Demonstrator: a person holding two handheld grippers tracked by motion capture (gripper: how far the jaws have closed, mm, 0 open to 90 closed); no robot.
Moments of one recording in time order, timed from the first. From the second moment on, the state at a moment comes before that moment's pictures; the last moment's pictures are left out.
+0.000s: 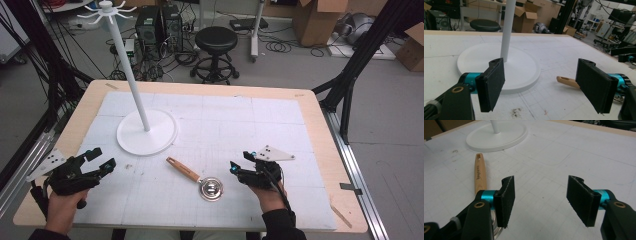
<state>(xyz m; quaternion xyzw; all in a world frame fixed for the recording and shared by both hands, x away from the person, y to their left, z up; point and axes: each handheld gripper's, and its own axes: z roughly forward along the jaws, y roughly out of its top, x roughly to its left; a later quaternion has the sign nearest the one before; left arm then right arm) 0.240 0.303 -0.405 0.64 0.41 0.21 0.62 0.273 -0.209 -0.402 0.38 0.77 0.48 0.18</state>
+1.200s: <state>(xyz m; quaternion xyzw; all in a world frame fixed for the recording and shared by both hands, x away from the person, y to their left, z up) 0.238 0.308 -0.406 0.64 0.41 0.20 0.62 0.273 -0.170 -0.394 0.33 0.78 0.51 0.18</state>
